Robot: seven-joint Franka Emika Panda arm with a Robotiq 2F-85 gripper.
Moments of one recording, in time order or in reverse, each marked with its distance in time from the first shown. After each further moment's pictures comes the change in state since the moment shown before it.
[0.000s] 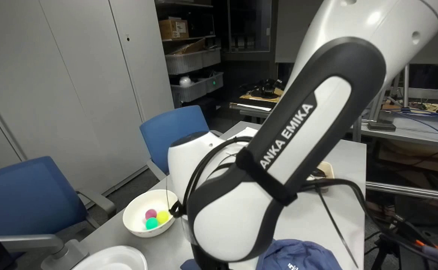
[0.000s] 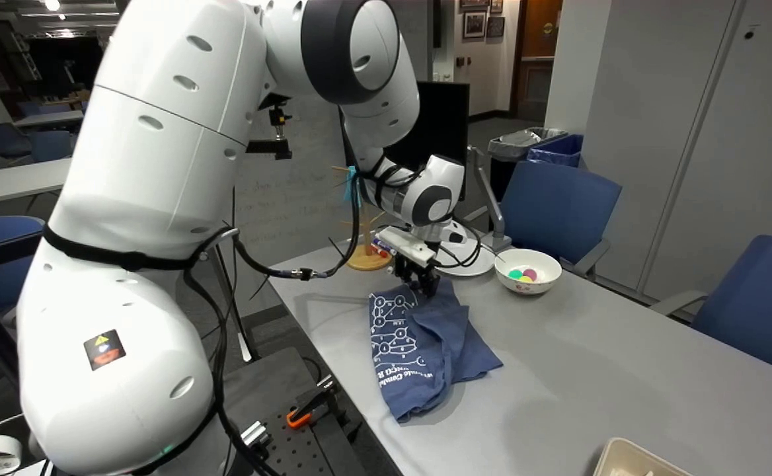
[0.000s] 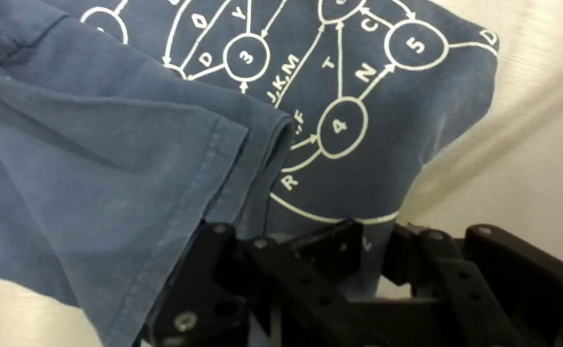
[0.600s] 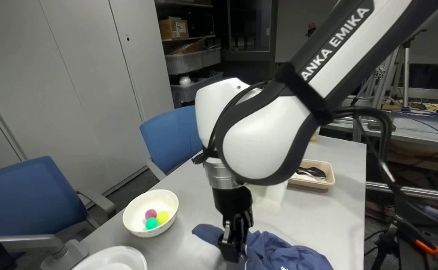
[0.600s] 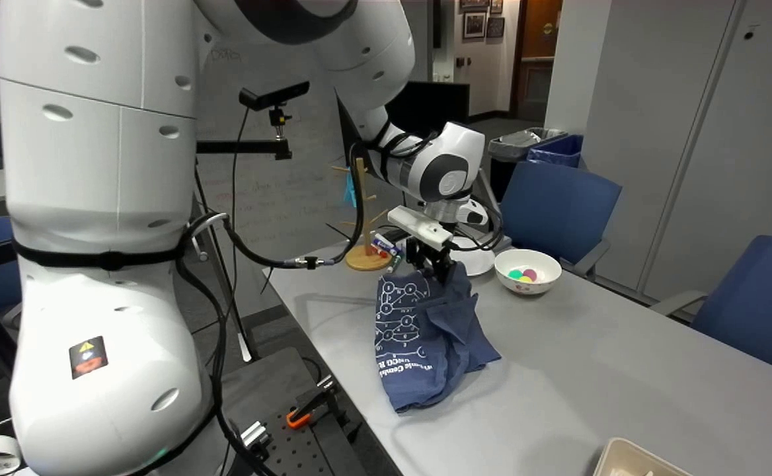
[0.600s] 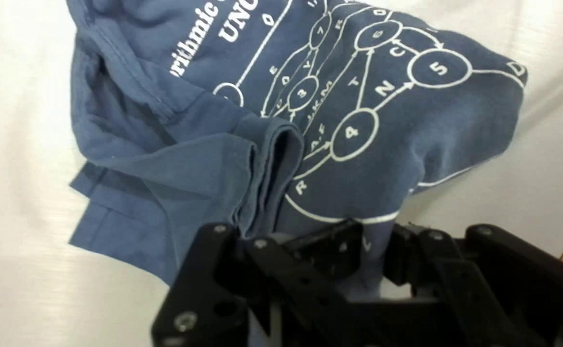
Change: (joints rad) arm -0.089 -0.240 -0.011 -0.157 0.036 -0.063 -0.071
